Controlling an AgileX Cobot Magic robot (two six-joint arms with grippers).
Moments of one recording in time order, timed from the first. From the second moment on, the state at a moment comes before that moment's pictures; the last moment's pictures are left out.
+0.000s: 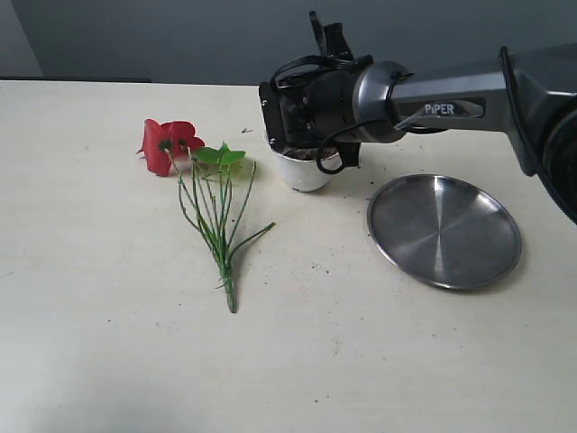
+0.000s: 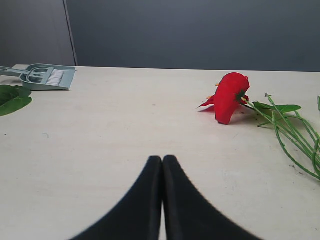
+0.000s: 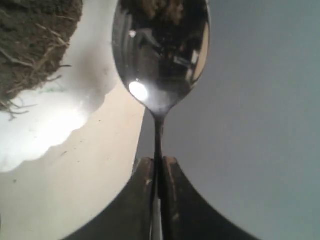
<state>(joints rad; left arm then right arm) 0.14 0.00 -0.01 0.02 0.29 -0.07 0.83 2.19 -1.54 -1.33 0.88 -0.04</state>
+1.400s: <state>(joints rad) 0.14 0.00 -0.01 0.02 0.29 -0.07 0.83 2.19 -1.54 -1.25 0.88 0.00</state>
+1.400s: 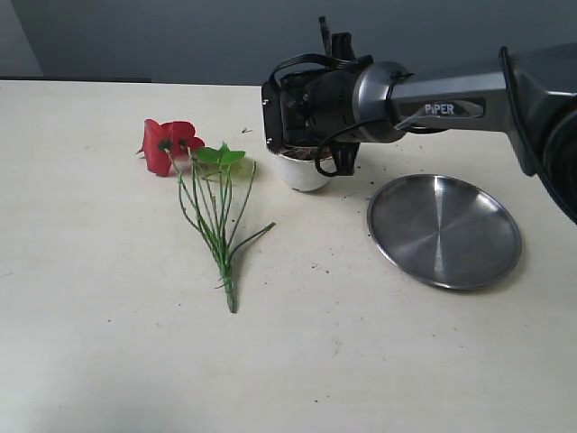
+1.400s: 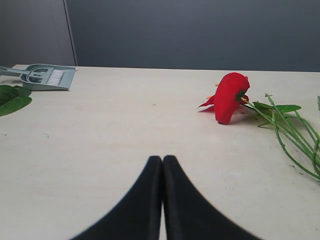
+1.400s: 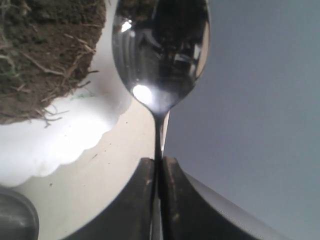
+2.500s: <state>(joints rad) 0.14 0.00 -0.01 0.02 0.29 -0.07 0.83 2.19 -1.54 -1.24 0.87 0.13</state>
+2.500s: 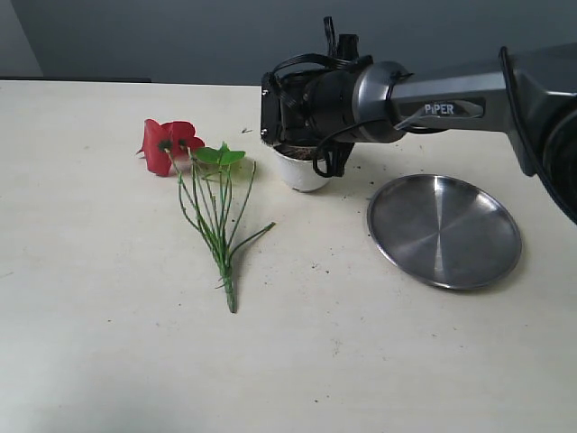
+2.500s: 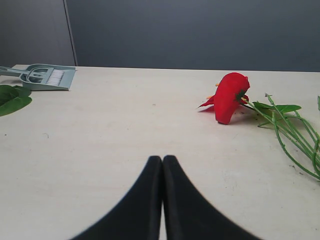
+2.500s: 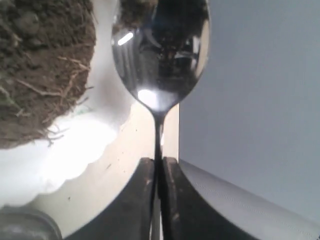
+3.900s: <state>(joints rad) 0.14 0.00 -0.01 0.02 0.29 -0.07 0.84 2.15 -1.54 -1.03 0.95 0.13</state>
